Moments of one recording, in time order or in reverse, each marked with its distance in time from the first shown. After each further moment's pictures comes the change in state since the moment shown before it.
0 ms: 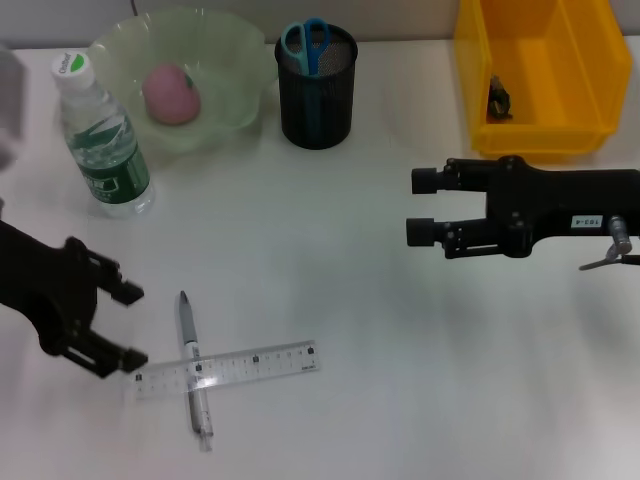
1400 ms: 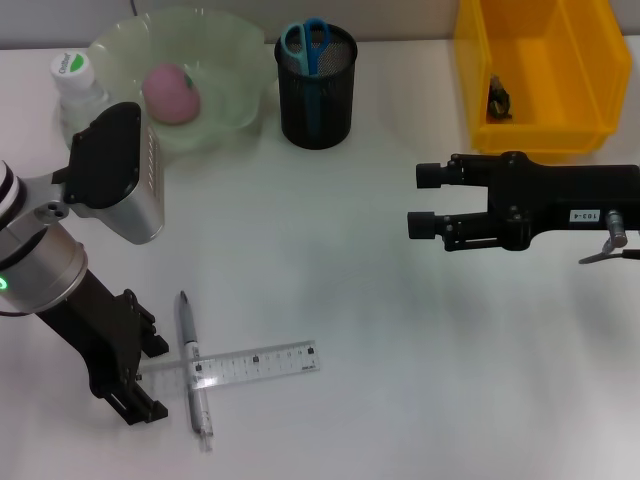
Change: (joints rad) left arm -0.053 -0.022 0.343 -0.149 0.077 -0.172 -0.132; right arm -0.002 -0.001 0.003 -0.011 -0.008 0.031 0.007
